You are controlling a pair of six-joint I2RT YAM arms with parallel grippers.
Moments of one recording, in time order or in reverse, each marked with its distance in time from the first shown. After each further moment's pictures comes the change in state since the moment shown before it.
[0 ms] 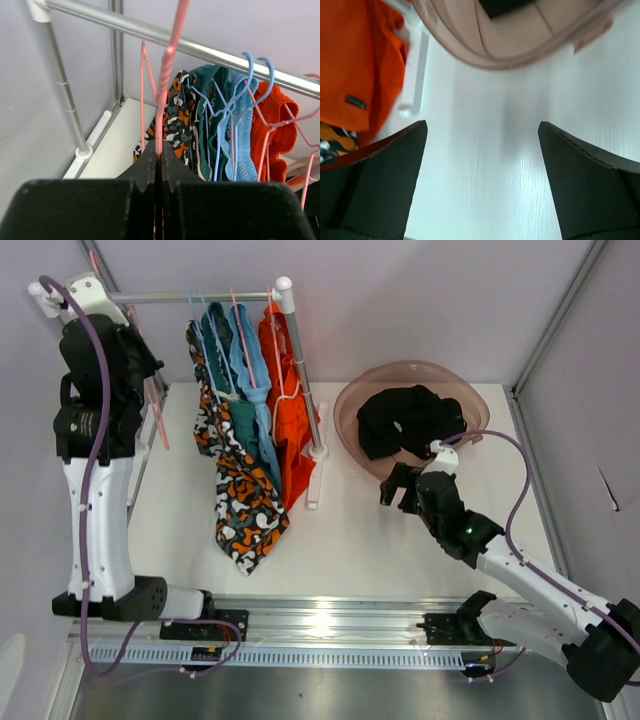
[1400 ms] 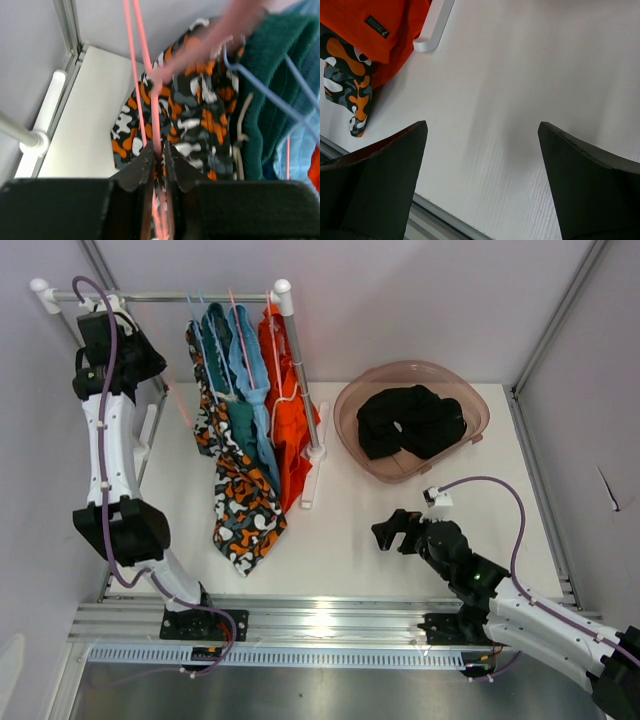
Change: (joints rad) left arm 0.315 0.404 -0.004 0.097 0.541 -0.053; right arm 0.148 -0.311 -0.431 0.217 -0.132 0.050
